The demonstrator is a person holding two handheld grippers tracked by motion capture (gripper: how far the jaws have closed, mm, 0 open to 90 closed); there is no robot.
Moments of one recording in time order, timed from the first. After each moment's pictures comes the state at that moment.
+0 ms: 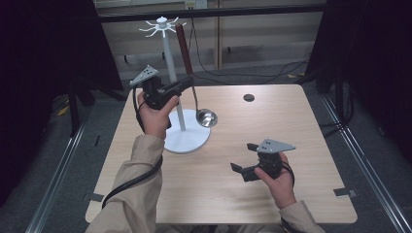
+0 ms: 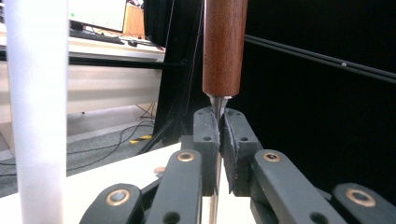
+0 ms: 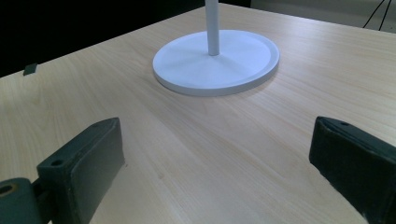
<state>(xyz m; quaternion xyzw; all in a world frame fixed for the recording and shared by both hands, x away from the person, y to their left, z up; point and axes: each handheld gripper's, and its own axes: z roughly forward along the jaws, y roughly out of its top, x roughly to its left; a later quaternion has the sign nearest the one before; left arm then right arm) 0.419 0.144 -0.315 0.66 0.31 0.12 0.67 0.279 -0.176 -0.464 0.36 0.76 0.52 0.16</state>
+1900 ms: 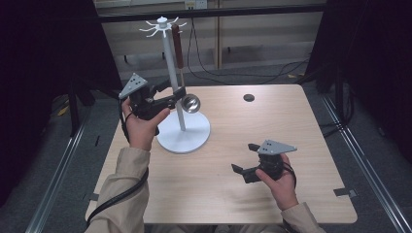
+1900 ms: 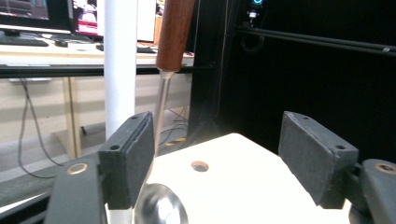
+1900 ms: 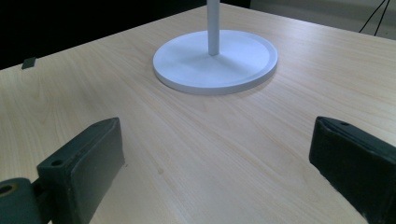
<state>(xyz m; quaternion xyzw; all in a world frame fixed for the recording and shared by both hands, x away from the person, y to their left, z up) 0.390 0.170 -0.318 0.67 0.32 0.20 0.64 0.273 -0.177 -0.459 0.35 0.76 0.52 0.18</state>
